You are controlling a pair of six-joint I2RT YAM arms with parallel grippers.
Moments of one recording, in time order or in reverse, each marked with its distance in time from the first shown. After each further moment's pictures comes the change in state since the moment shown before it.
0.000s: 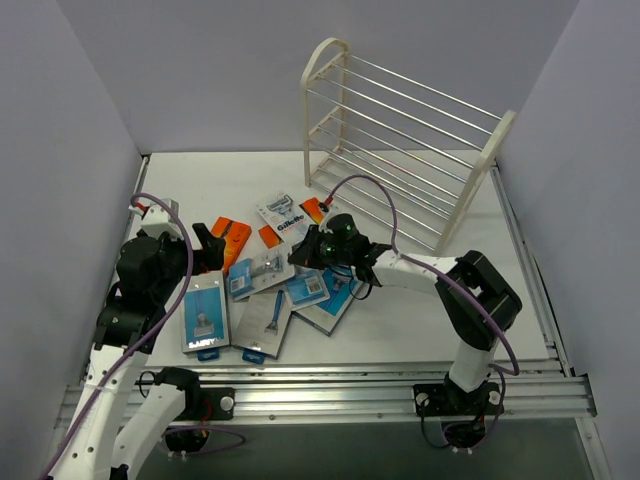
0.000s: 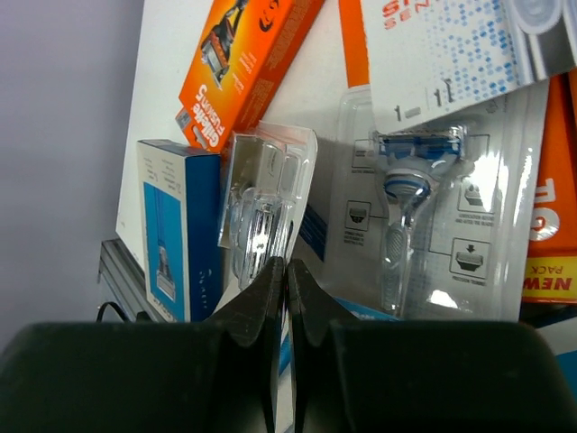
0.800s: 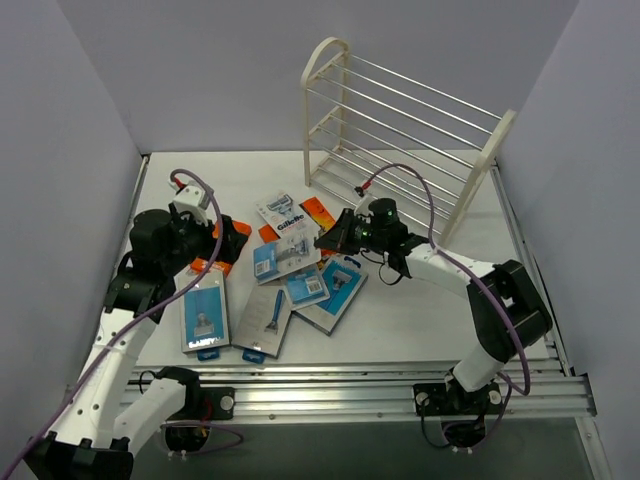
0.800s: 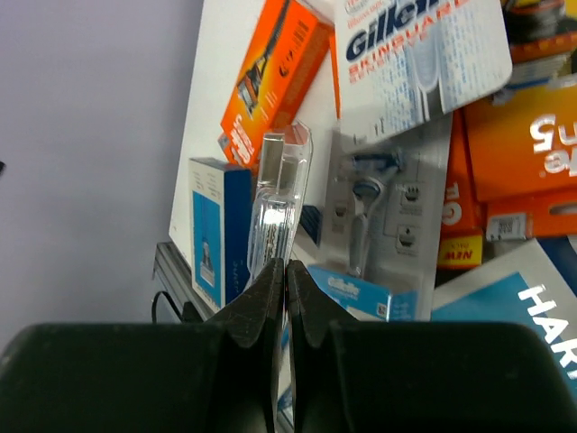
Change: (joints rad) left arm -0.009 0.167 0.073 0.041 0.248 0.182; right arm -0.206 -0.149 -0.061 -0.003 -0.216 0.019
